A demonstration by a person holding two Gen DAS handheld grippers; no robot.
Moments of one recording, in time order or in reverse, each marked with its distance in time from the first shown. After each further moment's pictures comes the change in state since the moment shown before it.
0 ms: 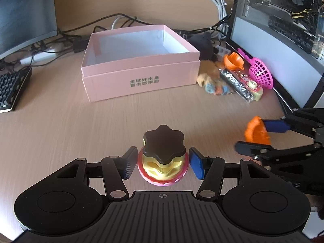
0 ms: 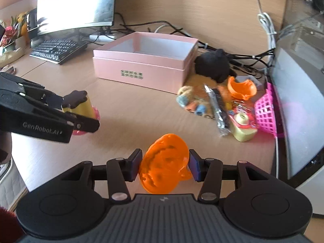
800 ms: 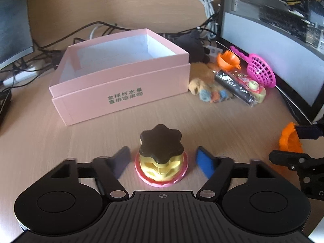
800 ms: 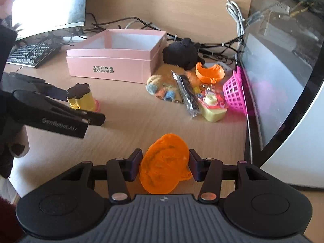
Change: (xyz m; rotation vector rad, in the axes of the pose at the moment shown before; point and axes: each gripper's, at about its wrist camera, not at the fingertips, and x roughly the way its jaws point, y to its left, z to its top) left arm 0.043 -0.013 0.013 0.089 -0.059 -0.008; right arm -0.015 -0.017 -0.019 0.087 0.013 -0.142
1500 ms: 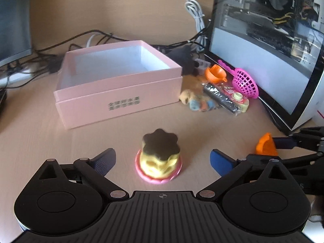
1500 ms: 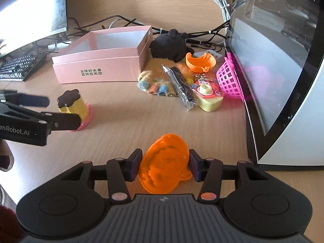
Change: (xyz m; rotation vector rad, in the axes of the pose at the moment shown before) left arm -0.017 0.014 -0.001 -0.009 -0.049 -0.114; right arm 0.008 0.008 0.003 0.129 0.043 -0.056
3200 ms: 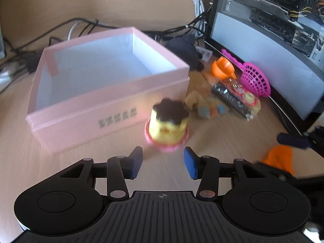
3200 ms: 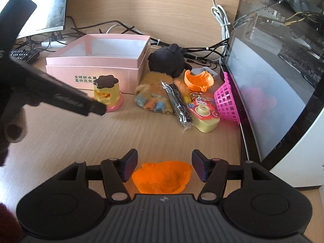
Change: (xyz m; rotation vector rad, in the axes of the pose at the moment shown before) left arm 0.041 0.020 0.036 0.021 0.131 -0.073; right arm 0.004 0.013 0.013 -0.064 -0.057 -0.084
